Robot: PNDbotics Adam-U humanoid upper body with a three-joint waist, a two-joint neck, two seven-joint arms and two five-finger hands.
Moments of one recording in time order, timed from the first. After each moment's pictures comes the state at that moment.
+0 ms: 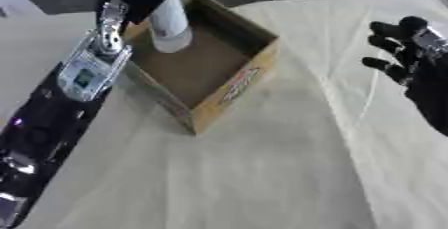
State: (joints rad) left arm -1.05 0.33 -0.16 -1.19 -0.29 0.04 0.29; right arm -0.62 -0.30 -0.06 -1.70 -0.36 0.28 0.27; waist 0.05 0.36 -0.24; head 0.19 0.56
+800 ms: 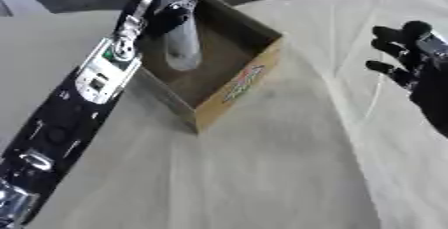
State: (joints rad) left arm -1.03 0.32 -0.16 -1.17 -0.35 0.08 -0.01; right arm -0.60 -0.30 -0.06 -1.70 -0.35 0.28 0.27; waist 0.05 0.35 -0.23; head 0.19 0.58
